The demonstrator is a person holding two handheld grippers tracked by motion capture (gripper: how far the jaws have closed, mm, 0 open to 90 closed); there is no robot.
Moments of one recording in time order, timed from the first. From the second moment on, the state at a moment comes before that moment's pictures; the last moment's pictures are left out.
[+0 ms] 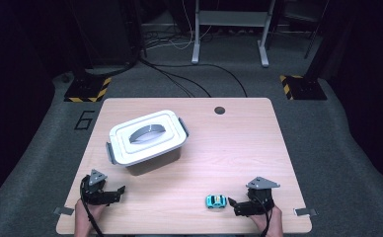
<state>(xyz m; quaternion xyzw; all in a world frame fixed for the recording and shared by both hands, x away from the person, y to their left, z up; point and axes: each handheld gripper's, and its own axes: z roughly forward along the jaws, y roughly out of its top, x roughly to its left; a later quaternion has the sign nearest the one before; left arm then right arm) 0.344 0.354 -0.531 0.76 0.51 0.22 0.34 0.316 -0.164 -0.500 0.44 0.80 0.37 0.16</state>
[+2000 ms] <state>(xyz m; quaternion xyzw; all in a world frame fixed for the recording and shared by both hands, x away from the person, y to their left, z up) 0.344 0.354 -0.531 0.76 0.51 0.22 0.34 0.316 -0.114 -0.519 0.34 0.86 0.37 0.13</state>
